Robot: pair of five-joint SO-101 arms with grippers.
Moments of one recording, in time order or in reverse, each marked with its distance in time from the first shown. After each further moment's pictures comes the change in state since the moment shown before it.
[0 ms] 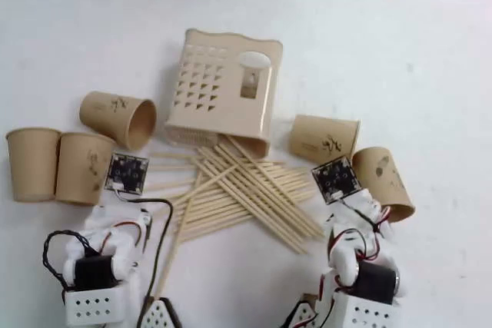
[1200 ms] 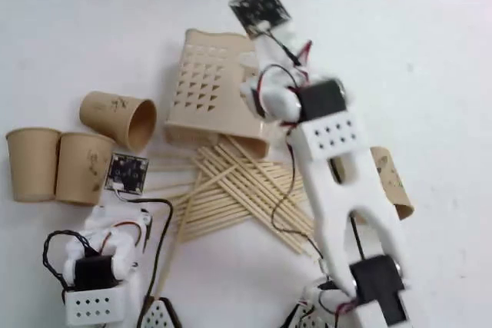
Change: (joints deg) left arm 0.0 0.0 0.0 0.0 0.0; right arm -31.7 95.0 -88.3 -5.0 -24.6
